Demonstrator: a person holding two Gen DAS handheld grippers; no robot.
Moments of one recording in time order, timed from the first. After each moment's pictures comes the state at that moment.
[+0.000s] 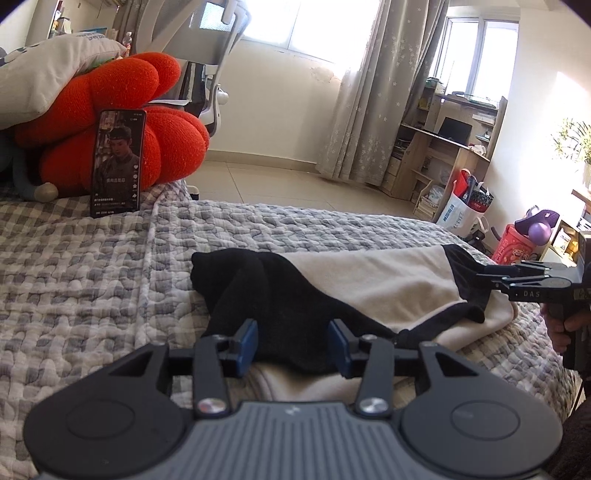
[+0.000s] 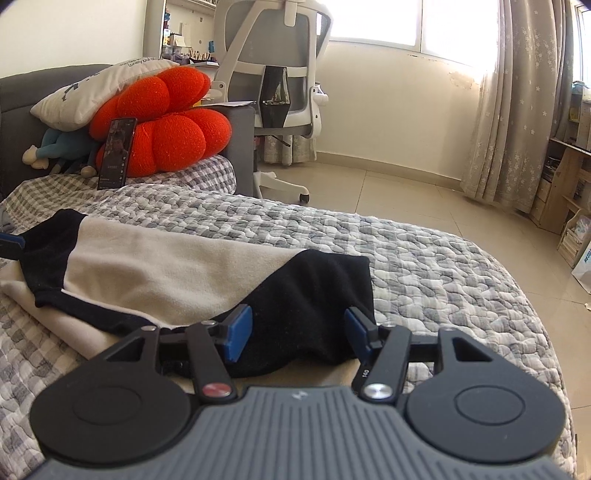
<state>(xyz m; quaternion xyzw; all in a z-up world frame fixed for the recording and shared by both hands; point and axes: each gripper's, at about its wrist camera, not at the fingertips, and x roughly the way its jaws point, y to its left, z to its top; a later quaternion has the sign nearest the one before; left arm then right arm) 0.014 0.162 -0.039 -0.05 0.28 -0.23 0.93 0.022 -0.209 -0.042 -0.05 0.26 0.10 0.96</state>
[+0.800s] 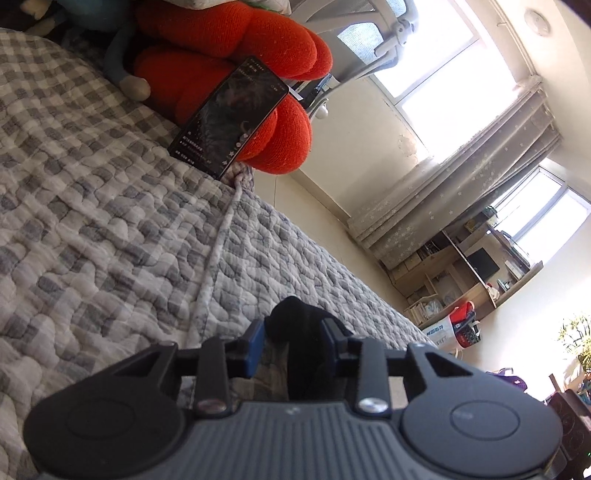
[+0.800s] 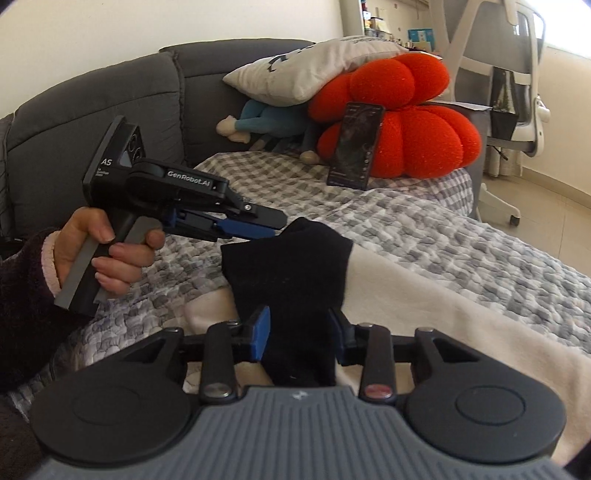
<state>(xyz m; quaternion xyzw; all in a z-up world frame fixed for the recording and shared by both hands) 0.072 0.228 -0.080 -0.33 0.30 -0.17 0.88 0.053 -0.041 -0.035 -0.07 0.27 0.43 0.86</state>
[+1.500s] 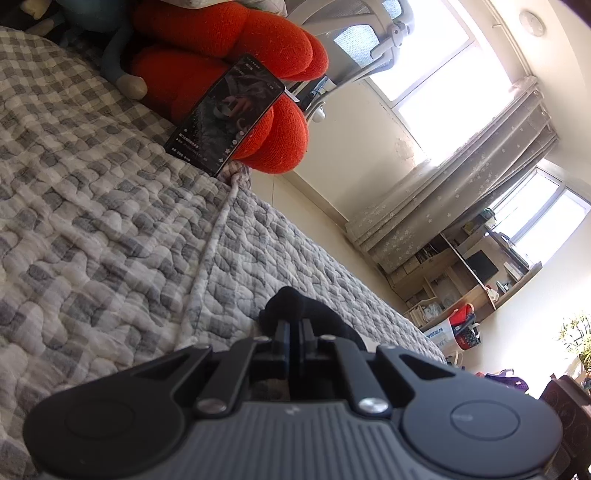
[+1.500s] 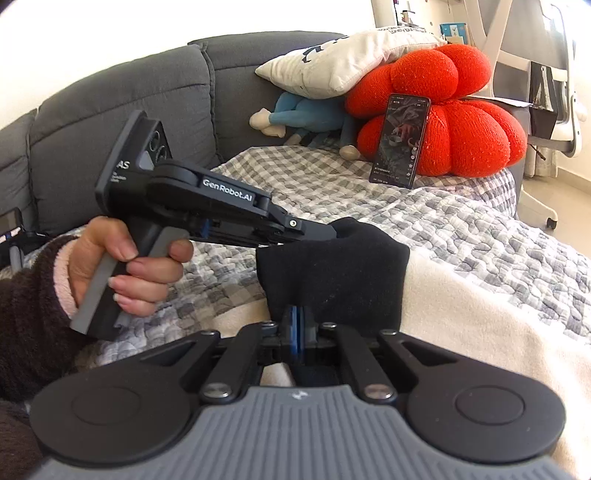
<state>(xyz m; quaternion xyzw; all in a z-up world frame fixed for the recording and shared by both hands) 0.074 0.224 -0.087 -0.33 0.29 -0.17 0.88 0.061 -0.023 -0.043 -0.05 0.28 0.47 0.83</state>
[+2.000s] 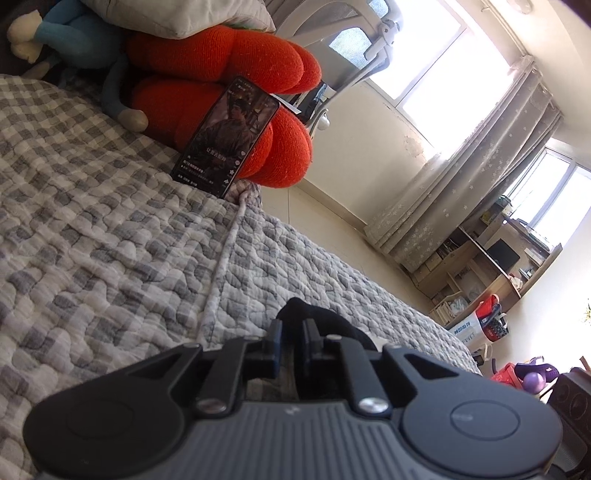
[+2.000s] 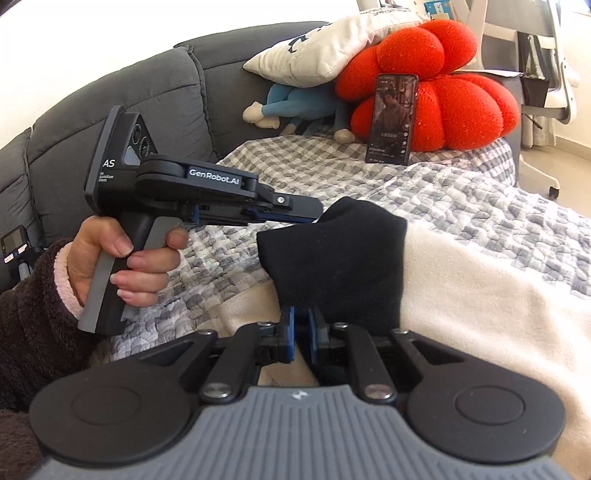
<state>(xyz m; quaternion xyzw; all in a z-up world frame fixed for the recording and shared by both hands) 0.062 0.218 -0.066 -0.27 0.27 -0.14 0.91 0.058 -0.034 -0.043 -0.03 0.30 0.46 0.84</state>
